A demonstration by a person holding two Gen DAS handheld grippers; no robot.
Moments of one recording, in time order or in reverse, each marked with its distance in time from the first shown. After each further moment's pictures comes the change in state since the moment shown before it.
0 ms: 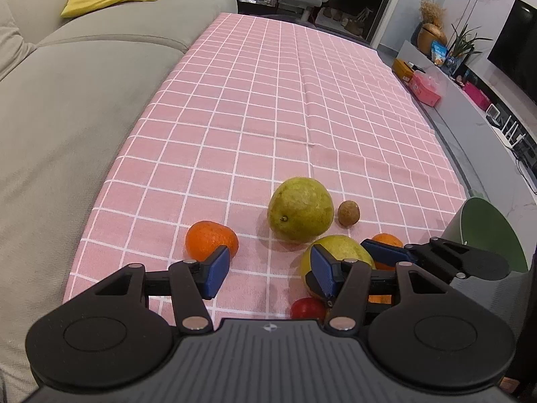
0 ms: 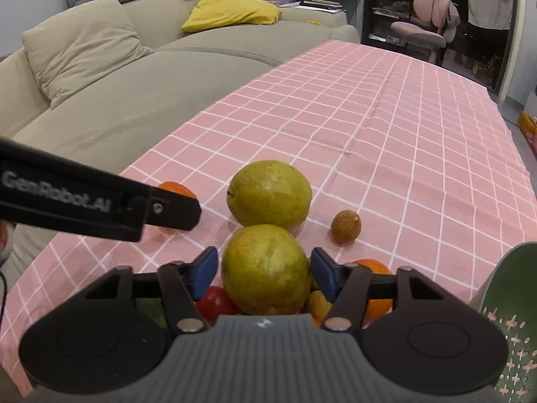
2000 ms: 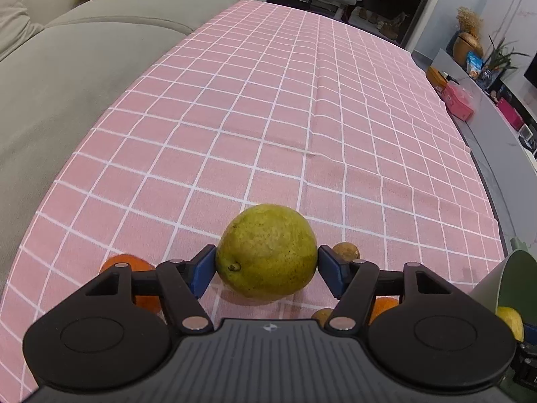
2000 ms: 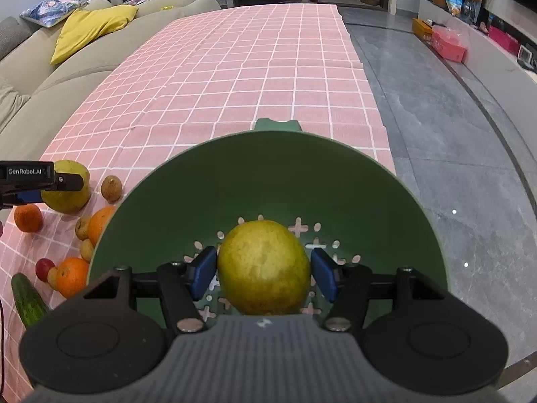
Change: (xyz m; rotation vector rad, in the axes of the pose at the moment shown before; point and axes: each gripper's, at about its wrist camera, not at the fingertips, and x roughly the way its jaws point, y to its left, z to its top) left arm 0.087 -0.043 0.027 -0.114 0.015 0.089; right arm -0.067 -0.173 -0.055 0.352 0.096 -0.234
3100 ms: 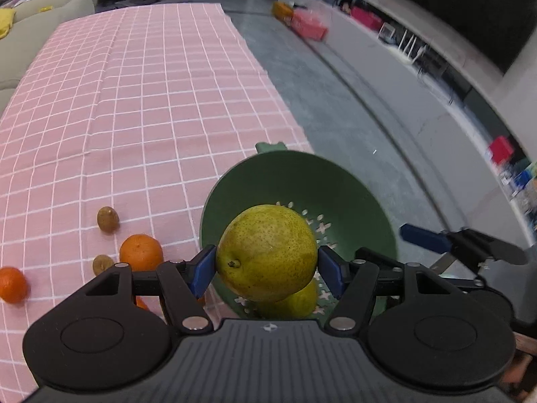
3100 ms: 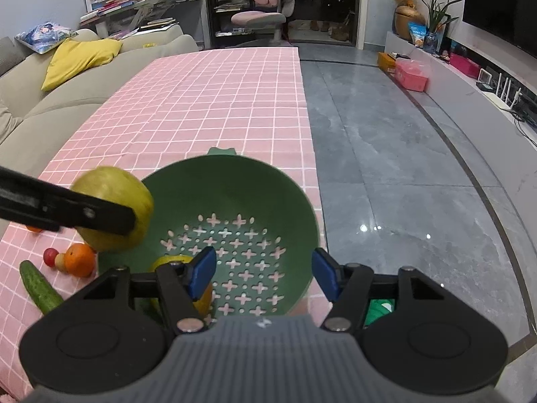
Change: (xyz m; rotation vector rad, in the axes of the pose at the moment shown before) left arm -0.067 -0.163 -0.024 0.440 0.159 -0.313; right arm -0.092 -0.033 -0.037 0.022 -0.141 -0.098
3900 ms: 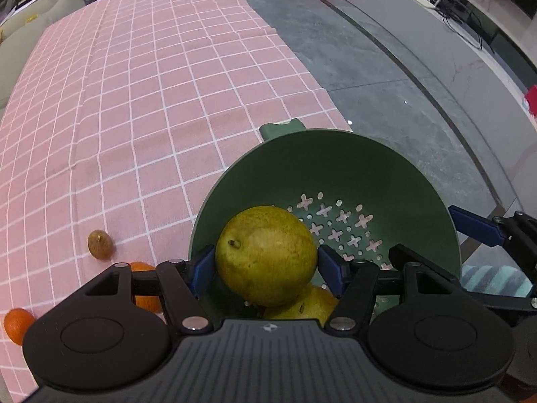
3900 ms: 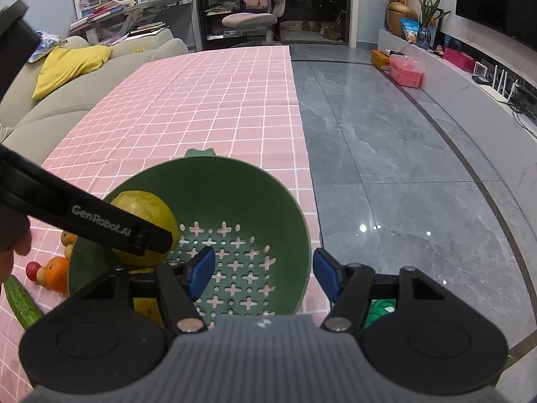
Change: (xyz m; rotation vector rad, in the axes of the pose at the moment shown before) left arm 0.056 -0.017 0.018 0.107 0.142 0.127; right arm 0.026 -0.012 0.002 0.032 -0.010 -0.006
